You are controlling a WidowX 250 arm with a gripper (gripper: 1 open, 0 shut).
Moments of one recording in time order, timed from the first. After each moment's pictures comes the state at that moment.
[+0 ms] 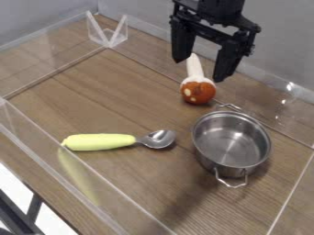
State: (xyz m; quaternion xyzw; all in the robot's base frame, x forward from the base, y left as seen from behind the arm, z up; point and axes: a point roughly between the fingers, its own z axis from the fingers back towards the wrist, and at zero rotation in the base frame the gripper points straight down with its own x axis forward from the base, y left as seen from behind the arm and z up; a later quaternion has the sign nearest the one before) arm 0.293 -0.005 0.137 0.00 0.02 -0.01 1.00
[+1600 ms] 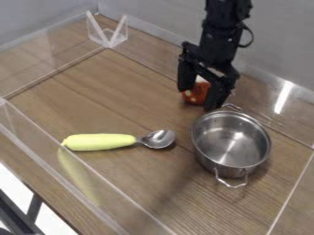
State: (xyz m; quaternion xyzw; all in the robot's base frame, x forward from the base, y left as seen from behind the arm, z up) arm 0.343 0.019 0.052 0.00 0.04 -0.11 0.99
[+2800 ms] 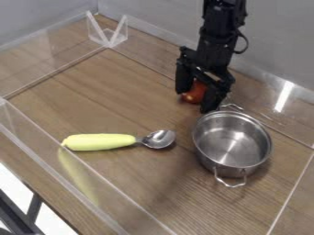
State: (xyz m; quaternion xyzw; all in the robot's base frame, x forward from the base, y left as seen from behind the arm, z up) arm 0.356 0.029 0.037 0.01 0.04 -0.10 0.99
